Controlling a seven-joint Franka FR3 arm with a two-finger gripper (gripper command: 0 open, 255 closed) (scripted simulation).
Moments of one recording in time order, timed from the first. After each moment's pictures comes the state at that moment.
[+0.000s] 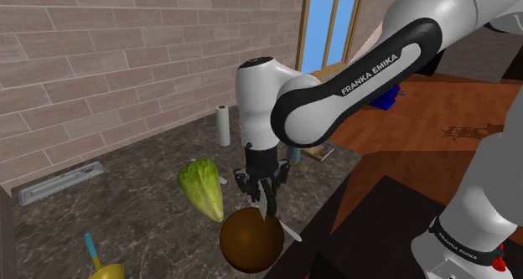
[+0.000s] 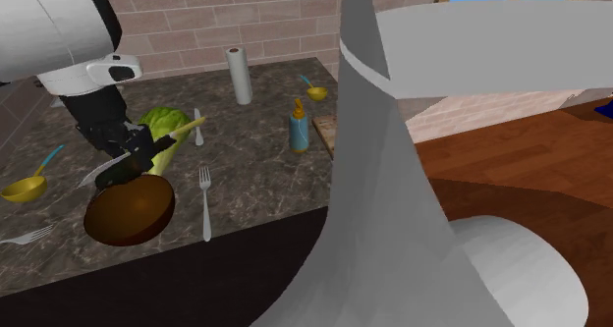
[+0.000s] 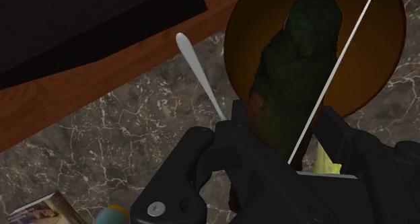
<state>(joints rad) 0.21 0.10 0.49 -2.18 -0.01 2.18 1.16</state>
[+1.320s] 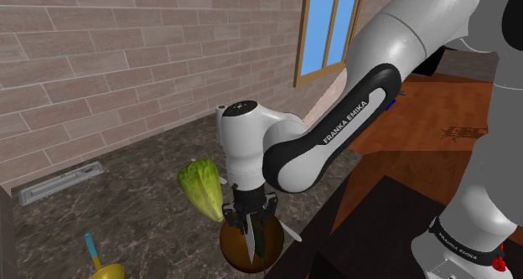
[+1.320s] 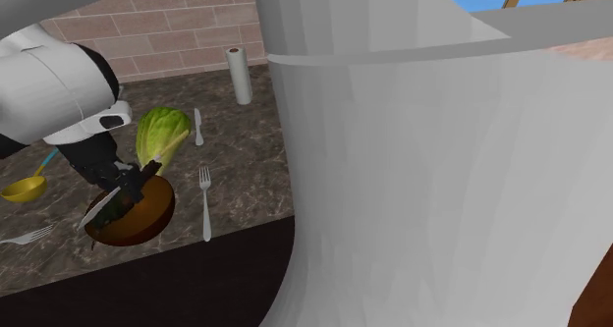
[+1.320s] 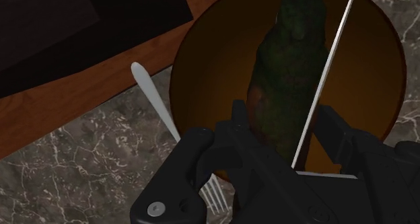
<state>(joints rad) 0.30 0.31 0.49 -2.15 -0.13 2.34 1.33</state>
